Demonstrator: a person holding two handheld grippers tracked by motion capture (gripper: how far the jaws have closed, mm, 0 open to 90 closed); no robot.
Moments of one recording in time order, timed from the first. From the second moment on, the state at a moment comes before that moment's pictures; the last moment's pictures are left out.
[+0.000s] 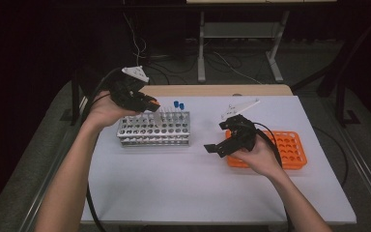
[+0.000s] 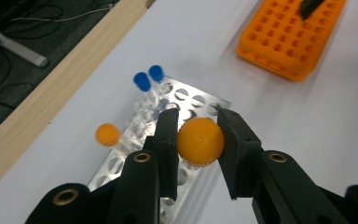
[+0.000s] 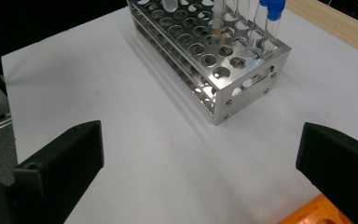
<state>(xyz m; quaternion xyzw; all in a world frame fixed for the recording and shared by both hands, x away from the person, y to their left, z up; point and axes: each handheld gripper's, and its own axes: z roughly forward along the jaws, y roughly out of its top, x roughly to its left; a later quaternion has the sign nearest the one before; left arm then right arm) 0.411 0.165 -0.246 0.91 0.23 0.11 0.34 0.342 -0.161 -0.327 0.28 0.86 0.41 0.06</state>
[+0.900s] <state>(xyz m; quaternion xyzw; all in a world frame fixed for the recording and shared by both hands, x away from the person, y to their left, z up) 0.469 0.180 -0.276 0.89 0.31 0.14 0.30 0.319 -0.206 -0.341 0.30 0.85 0.43 0.07</state>
